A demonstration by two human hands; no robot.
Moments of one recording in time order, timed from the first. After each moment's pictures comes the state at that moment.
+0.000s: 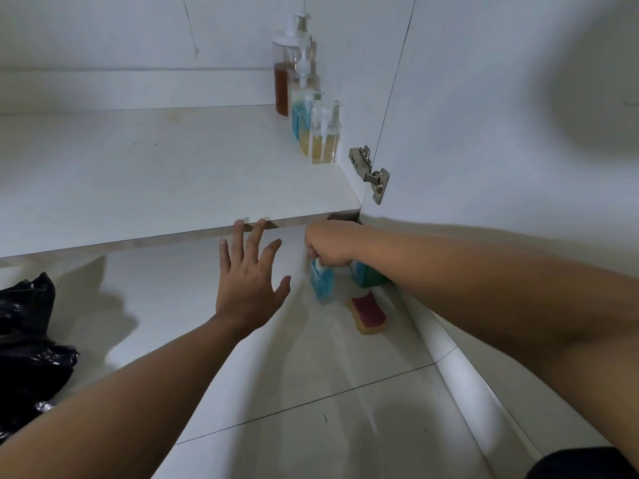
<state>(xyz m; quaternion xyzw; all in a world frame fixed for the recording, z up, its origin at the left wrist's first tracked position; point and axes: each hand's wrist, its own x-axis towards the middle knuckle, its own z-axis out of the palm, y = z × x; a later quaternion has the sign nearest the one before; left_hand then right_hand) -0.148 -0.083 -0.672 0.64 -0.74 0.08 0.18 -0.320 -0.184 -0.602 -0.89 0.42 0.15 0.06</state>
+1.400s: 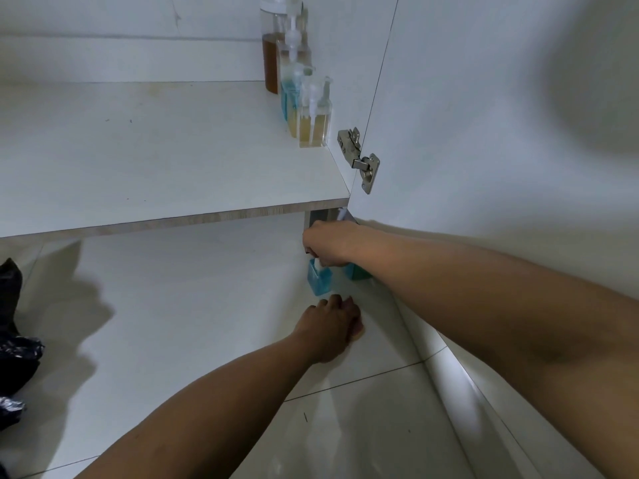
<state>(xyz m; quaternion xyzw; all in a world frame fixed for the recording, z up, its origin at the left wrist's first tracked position) -0.285 -0.084 -0.754 0.51 -0.84 -0.17 0.00 -0.344 -0.198 -0.635 -0.89 0.40 0.20 0.02</state>
